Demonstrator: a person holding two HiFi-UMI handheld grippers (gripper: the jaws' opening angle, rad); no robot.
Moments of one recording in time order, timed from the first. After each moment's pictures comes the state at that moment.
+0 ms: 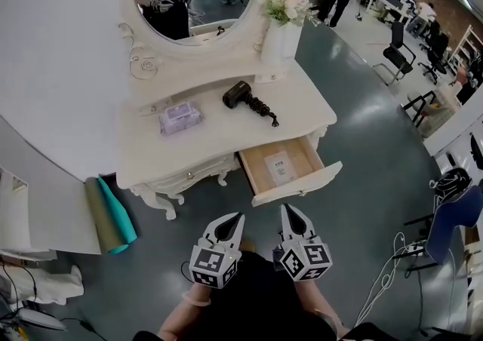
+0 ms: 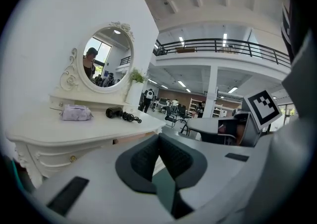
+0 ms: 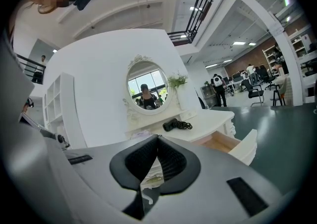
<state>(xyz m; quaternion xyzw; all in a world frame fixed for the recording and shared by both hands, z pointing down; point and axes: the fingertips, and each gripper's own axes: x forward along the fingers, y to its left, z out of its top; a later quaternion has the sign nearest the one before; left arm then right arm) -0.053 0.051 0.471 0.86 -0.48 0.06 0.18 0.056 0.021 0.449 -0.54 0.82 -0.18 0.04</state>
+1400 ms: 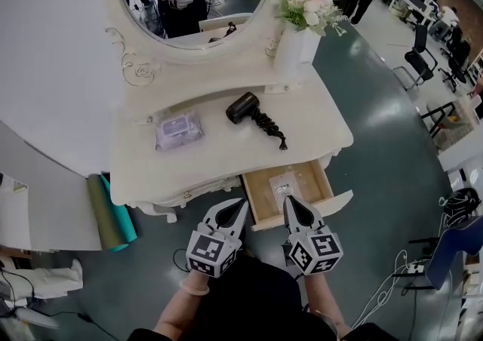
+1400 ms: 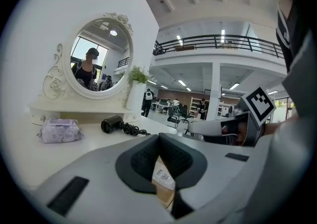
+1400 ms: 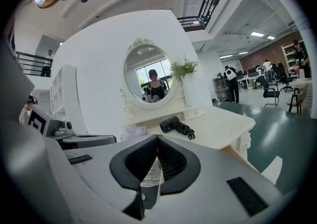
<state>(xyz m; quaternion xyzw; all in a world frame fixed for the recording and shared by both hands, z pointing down) -0.044 -0.093 0.462 0.86 -0.48 0.06 0.15 0.062 -0.117 0.455 -0.48 0.86 -0.19 -0.03</state>
